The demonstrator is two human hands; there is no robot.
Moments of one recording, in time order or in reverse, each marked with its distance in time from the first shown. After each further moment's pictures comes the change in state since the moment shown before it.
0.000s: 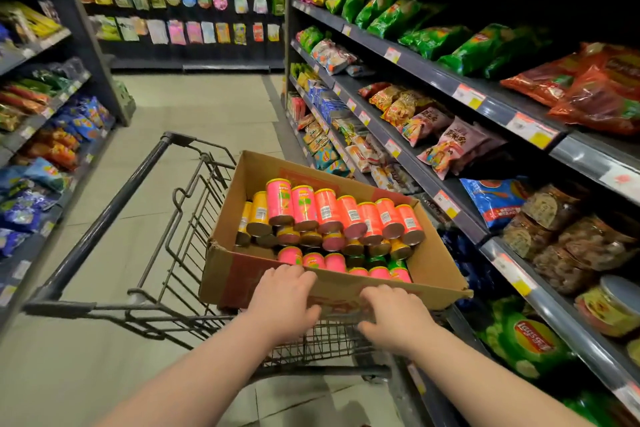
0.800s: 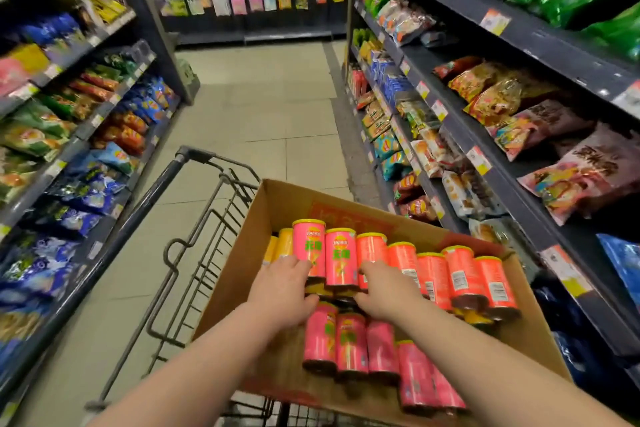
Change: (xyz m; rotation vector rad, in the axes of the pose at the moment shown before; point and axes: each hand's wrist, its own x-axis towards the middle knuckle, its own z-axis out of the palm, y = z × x) left_hand 0.187 -0.108 -0.006 -0.063 -0.110 -0.310; right_hand 0.277 0.007 -0.045 0.174 -0.078 -0.144
